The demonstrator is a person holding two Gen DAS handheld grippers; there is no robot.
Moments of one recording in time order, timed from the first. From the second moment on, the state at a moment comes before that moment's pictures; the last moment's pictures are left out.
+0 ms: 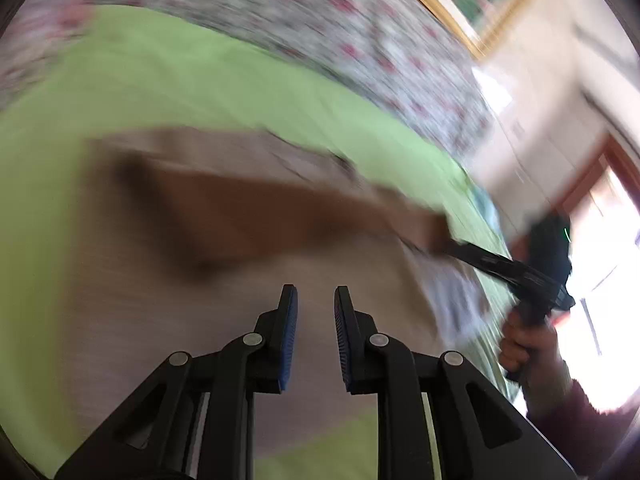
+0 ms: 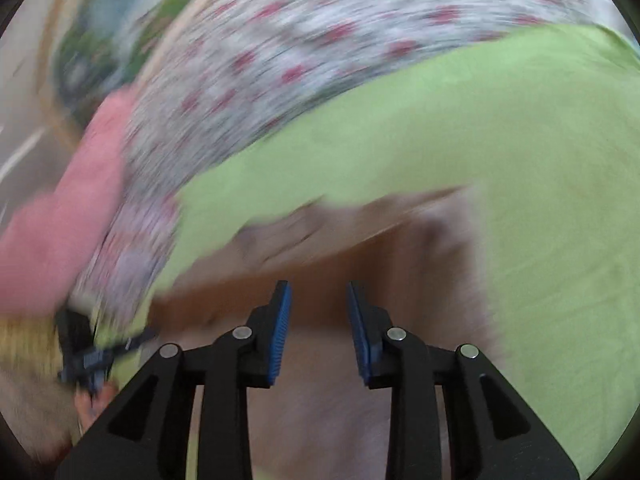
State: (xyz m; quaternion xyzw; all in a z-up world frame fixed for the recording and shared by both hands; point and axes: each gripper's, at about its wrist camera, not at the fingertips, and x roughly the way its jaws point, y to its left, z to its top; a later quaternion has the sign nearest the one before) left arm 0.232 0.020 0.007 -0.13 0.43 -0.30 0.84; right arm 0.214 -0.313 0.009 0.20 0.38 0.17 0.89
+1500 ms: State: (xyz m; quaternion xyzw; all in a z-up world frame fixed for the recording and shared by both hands) left arm 0.136 0.076 0.002 -0.25 0.43 -0.14 0.86; right arm 0.129 -0.314 0.003 0.28 0.38 0.01 0.88
